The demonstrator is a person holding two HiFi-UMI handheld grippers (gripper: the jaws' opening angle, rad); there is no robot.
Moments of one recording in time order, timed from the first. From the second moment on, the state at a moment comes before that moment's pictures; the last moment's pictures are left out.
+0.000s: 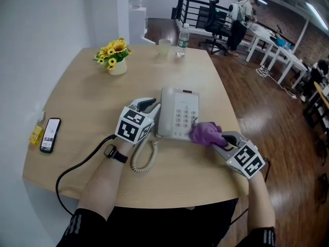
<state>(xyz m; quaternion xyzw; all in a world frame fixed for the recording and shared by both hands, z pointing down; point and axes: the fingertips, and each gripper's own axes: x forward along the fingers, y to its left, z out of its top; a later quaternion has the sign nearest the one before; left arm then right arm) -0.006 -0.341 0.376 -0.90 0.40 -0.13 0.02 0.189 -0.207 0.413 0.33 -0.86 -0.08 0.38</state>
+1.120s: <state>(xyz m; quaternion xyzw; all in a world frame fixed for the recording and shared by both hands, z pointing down) -0.006 -0.342 0.376 -0.91 0.40 -0.14 0.02 0.122 -0.304 0.395 0.32 -0.88 -0.01 0.34</state>
